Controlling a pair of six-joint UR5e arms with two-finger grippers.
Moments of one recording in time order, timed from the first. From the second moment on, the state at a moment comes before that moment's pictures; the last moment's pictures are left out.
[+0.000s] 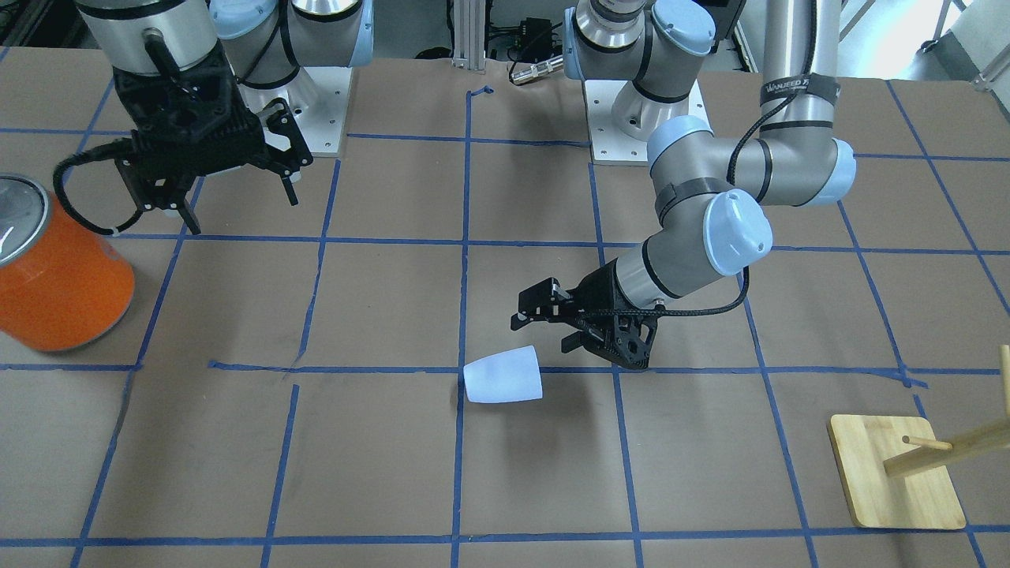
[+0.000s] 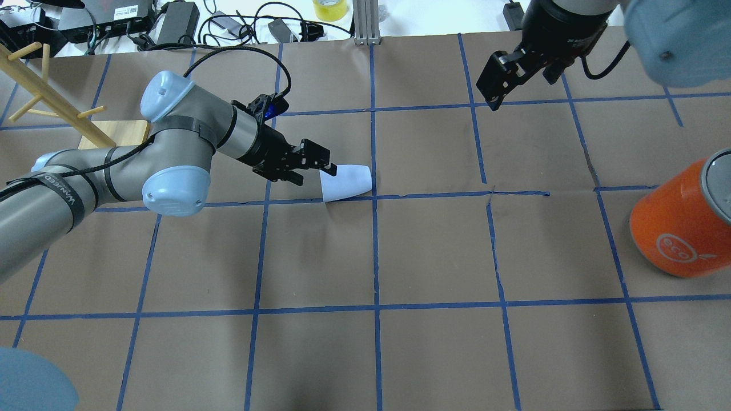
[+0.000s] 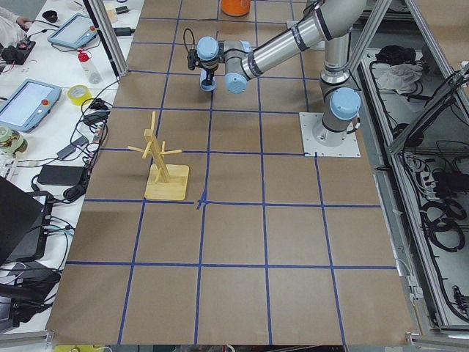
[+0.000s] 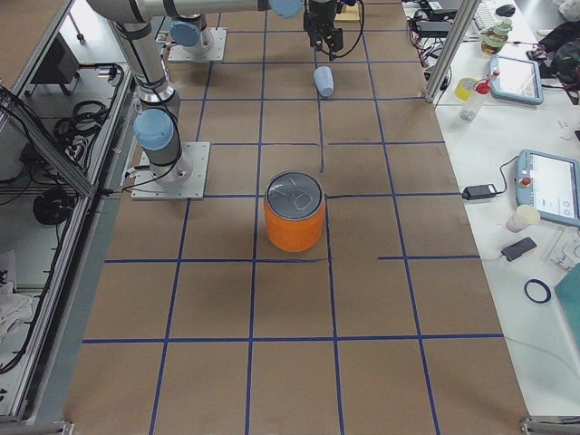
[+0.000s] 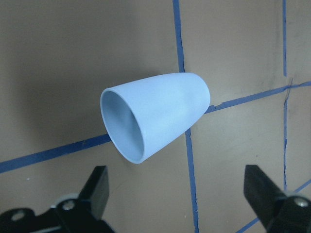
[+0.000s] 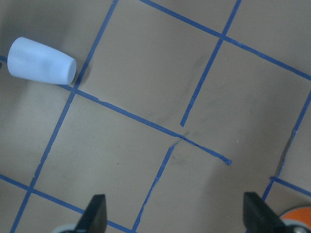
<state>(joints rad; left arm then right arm) -1.54 -1.90 -1.92 -0.90 0.95 0.12 1.61 -1.56 1.50 -1.64 -1.55 -0.34</state>
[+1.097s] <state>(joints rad) -1.54 -2.02 -1.90 -0.82 0.79 0.06 1.59 -1.60 1.50 -1.60 -1.55 -0.01</state>
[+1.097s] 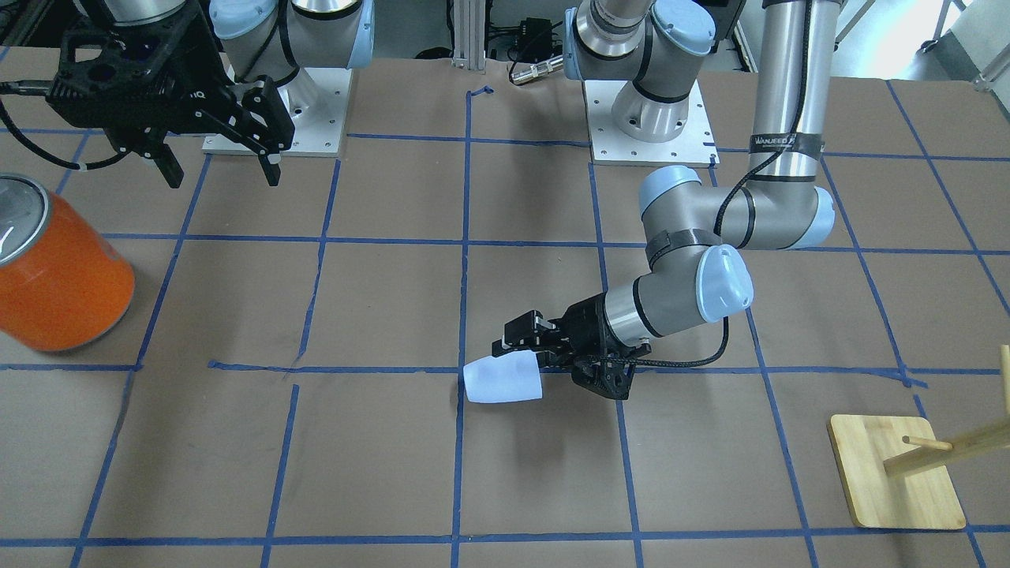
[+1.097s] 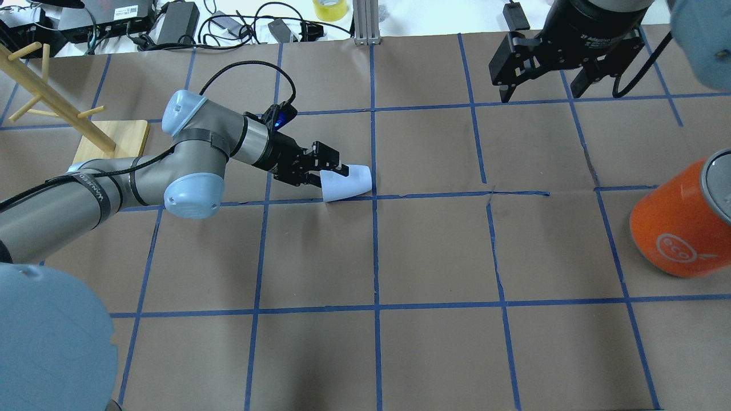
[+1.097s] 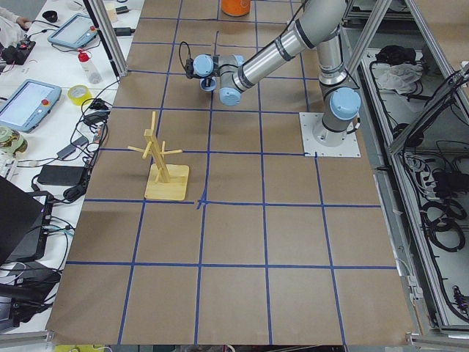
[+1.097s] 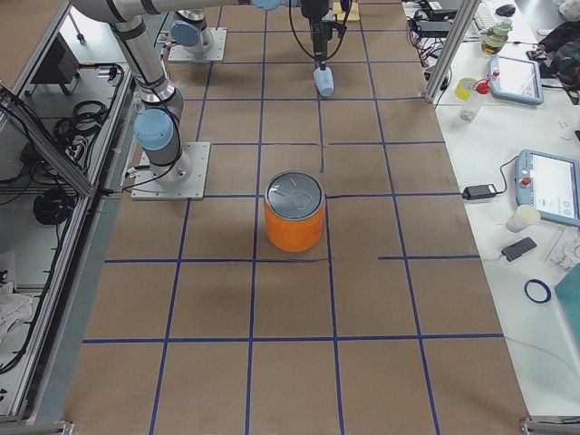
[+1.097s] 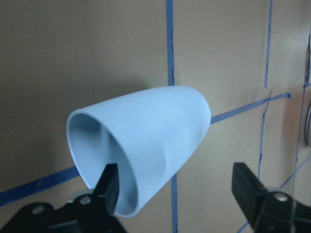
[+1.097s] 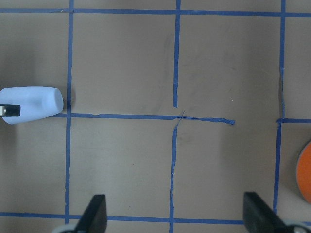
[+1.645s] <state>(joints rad) -1.54 -2.02 -1.89 -0.81 0.78 0.05 1.59 -1.60 1.49 -1.60 -1.55 -0.02</state>
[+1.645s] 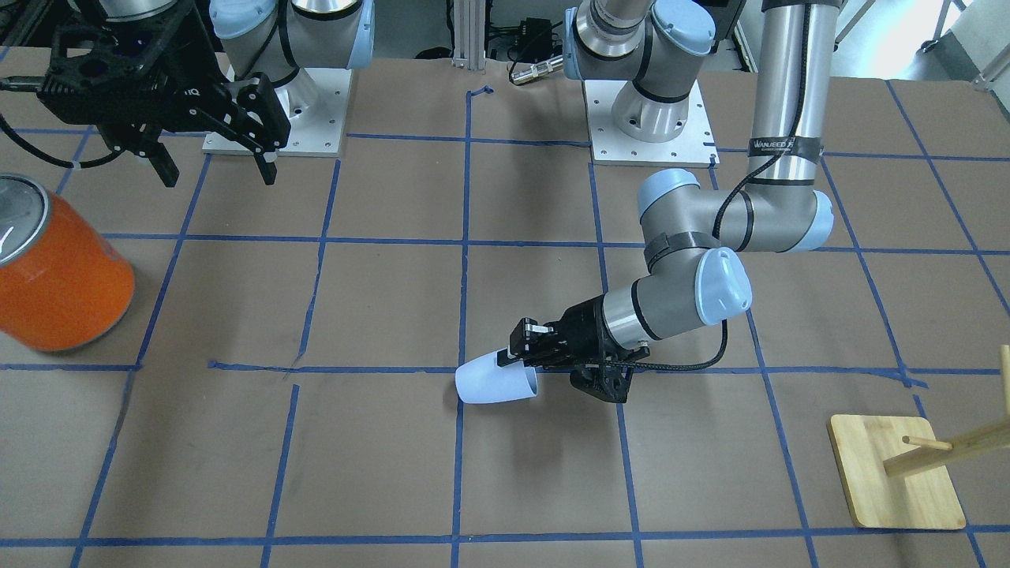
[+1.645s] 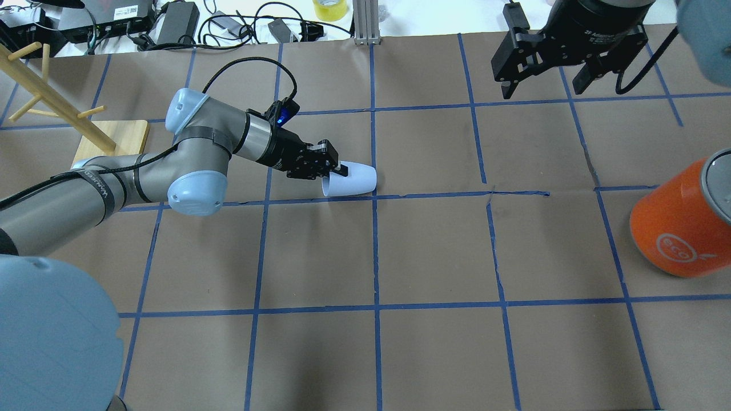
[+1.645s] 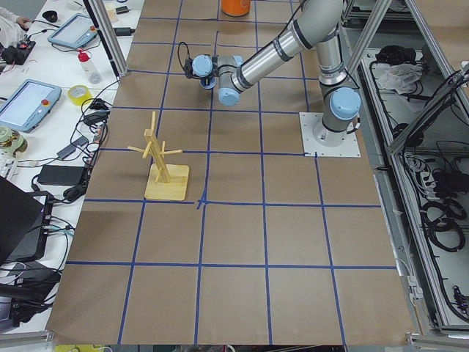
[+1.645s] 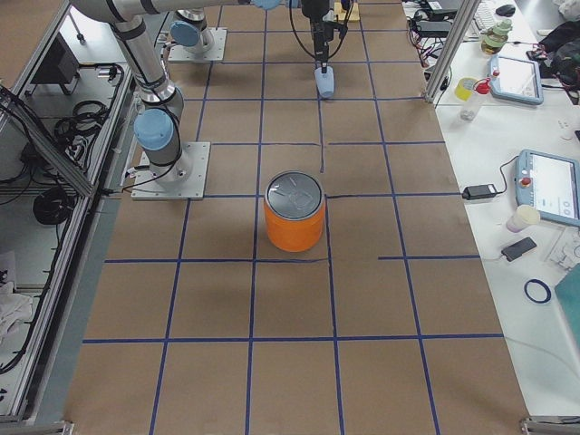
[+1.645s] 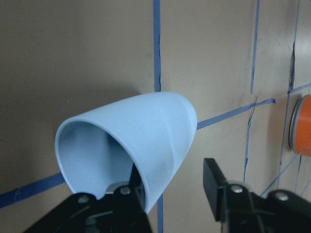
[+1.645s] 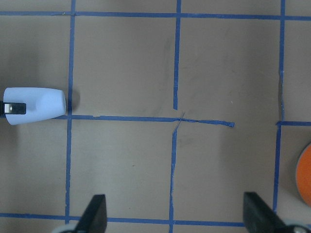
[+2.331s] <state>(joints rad) -1.55 -1.96 -1.80 -0.82 0.82 -0.08 1.59 -1.60 1.49 -1.60 -1.55 -0.02</state>
